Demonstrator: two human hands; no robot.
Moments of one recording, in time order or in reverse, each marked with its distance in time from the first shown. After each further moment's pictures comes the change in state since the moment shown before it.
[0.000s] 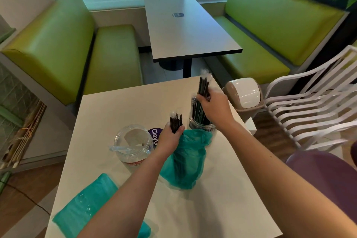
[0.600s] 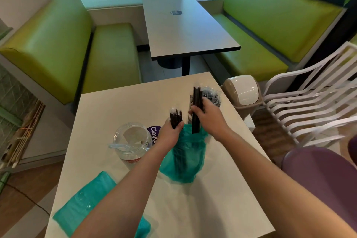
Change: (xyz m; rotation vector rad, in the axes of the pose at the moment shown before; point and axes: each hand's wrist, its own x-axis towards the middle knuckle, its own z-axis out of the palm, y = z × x) left_hand 0.003 0.001 0.001 0.023 -0.005 0.021; right_hand -0.030 0.016 0.017 0.273 -0.191 0.130
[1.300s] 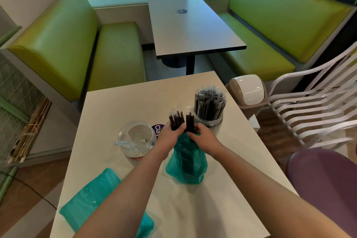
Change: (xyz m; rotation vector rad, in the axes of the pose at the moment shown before) left_hand -0.001 -0.020 -0.008 -0.301 -0.062 -0.054; right_hand -0.023 0.048 0.046 0.022 -0.206 0.269
